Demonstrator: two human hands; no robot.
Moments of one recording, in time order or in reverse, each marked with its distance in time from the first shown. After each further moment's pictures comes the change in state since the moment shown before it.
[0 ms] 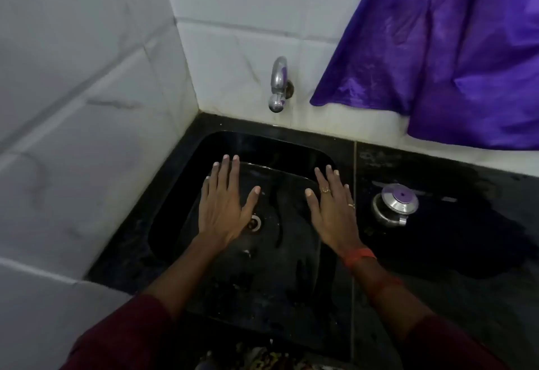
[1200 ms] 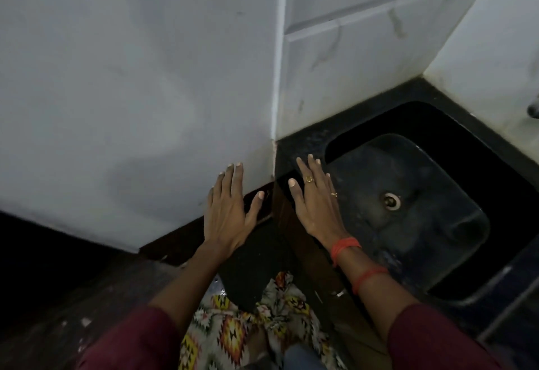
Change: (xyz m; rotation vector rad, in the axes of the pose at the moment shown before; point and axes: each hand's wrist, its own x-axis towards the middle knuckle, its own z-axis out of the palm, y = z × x) left_hand -0.336 -0.145 -0.059 0.031 0.168 -0.807; right_hand -0.177 -0.232 0.132 0.203 -0.614 -0.670
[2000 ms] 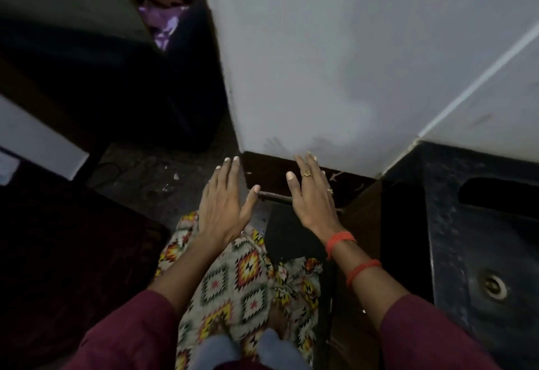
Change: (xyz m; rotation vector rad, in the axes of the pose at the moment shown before) left_hand -0.233 -0.068 -0.031 0.089 0.250 -0.698; right_hand -0.093 -0.111 0.098 0.084 -0.520 -0.492
